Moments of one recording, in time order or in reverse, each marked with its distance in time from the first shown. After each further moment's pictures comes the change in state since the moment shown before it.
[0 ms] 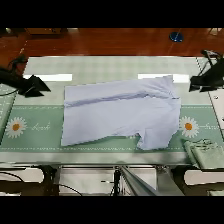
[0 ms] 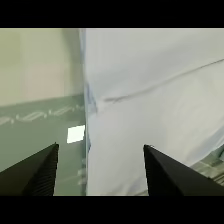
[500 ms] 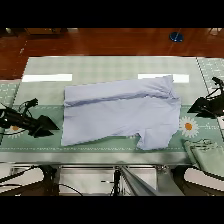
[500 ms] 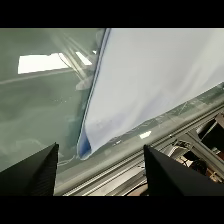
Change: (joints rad) left arm 0.105 0.208 -0.652 0.004 0.055 0.141; right arm -0.232 0.202 -0.428 0.294 -0.055 -0.130
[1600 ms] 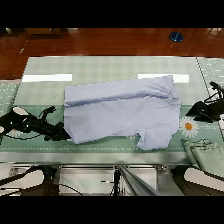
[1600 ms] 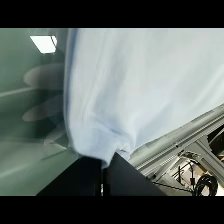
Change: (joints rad) left arm -0.231 -0.008 -0.156 -0.042 0.200 -0.091; right arm -0.040 0.011 -0.085 0.038 0.010 -0.042
